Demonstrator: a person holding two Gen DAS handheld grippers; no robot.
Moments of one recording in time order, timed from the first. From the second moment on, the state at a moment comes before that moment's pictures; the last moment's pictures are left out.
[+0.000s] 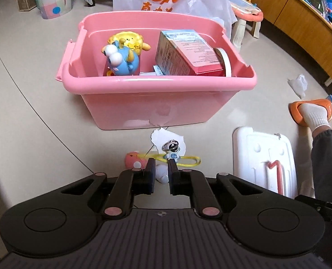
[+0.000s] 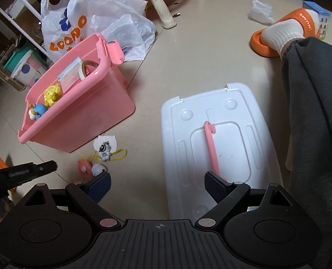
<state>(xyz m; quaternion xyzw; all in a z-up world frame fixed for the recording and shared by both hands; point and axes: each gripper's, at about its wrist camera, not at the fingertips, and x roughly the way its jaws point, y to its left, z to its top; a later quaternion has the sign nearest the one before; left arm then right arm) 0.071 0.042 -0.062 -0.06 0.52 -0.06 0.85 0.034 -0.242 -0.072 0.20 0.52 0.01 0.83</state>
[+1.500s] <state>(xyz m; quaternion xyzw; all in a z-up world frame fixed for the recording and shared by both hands) 0.123 0.054 -0.195 -0.21 0.62 0.20 0.73 0.045 -0.247 -0.096 0.24 0.56 0.01 0.79</state>
